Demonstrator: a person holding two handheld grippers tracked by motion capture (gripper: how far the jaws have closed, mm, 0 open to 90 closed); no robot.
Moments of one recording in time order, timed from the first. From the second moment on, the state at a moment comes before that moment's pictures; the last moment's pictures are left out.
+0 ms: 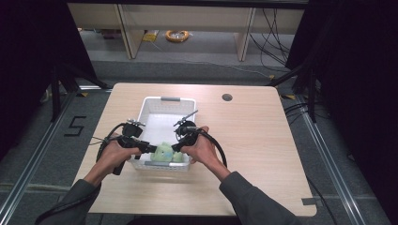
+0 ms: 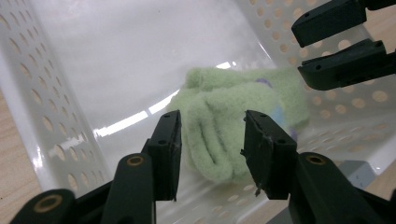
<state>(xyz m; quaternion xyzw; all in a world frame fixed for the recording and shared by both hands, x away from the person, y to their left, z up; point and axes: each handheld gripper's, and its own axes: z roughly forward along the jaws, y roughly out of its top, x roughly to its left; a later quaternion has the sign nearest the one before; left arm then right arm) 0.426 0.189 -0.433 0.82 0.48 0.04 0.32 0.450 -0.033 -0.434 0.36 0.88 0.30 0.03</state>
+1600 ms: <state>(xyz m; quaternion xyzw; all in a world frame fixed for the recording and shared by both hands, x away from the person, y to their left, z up) 0.327 0.136 -0.416 0.78 0.42 0.06 0.46 0.374 -0.191 -0.399 0.37 0.82 0.42 0.10</state>
